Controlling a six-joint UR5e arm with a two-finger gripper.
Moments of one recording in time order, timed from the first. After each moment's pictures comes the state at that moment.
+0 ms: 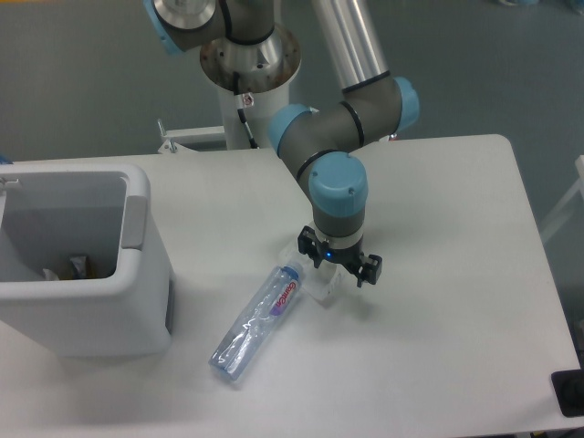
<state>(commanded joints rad) 2.47 -2.00 -1.82 -0.81 1.64 0.98</state>
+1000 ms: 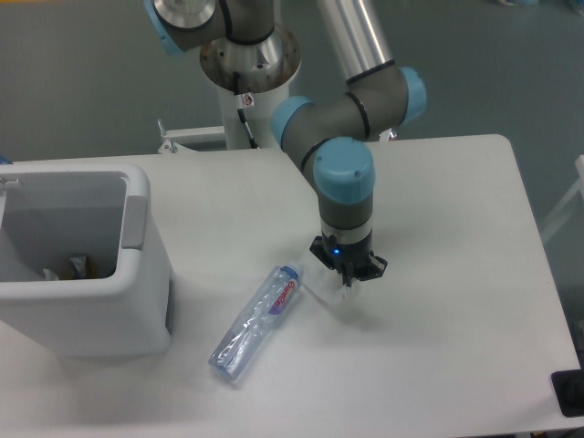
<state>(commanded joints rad) 2.50 -1.93 -1.71 -0.82 1.48 0.84</state>
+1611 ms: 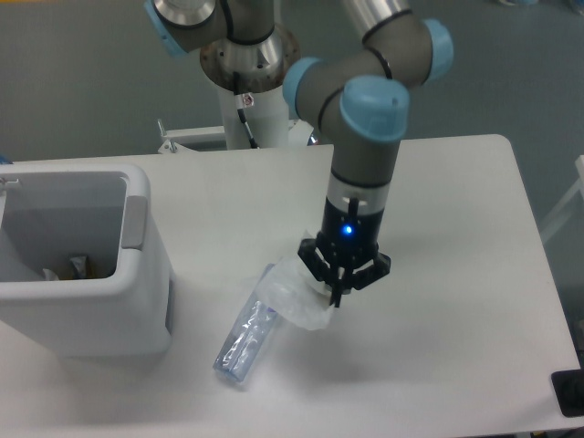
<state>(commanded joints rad) 2.50 -1.78 -1.61 -0.82 1.05 0.62</state>
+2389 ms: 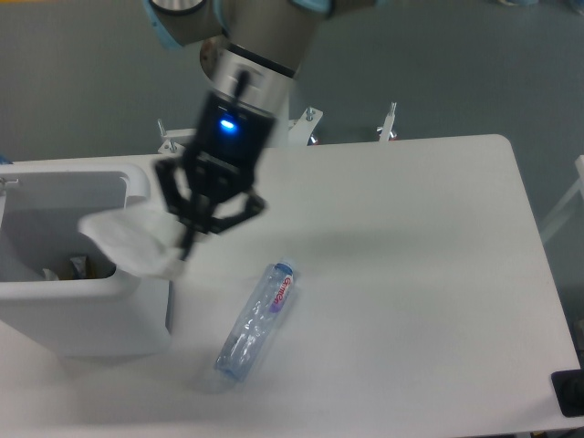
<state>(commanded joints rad) 2.28 -1.65 -1.59 -0.82 0.90 0.43</state>
